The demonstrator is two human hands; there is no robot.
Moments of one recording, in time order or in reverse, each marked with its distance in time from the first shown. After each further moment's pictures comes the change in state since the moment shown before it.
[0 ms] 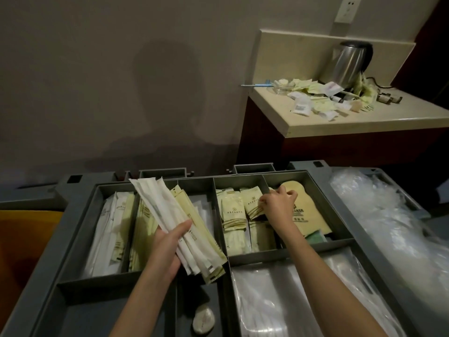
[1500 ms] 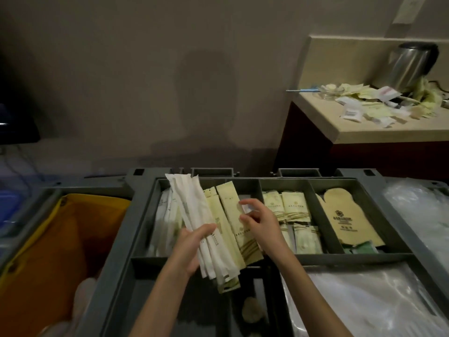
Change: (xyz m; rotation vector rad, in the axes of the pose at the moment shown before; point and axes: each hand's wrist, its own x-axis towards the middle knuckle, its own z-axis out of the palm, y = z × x) left_hand -0.031 0.039 -0.053 0.070 -0.033 -0.031; right_hand -0.092 -0.150 -0.069 1.198 -0.318 -0.021
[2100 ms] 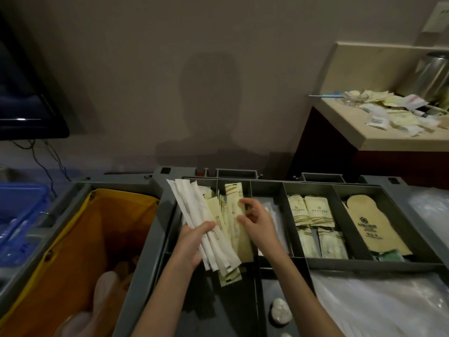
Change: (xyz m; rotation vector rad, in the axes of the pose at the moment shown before) left_hand 0.012 0.024 -0.060 -0.035 0.120 -0.024; right_hand 0.012 -0.015 0.073 0.052 -0.023 0.021
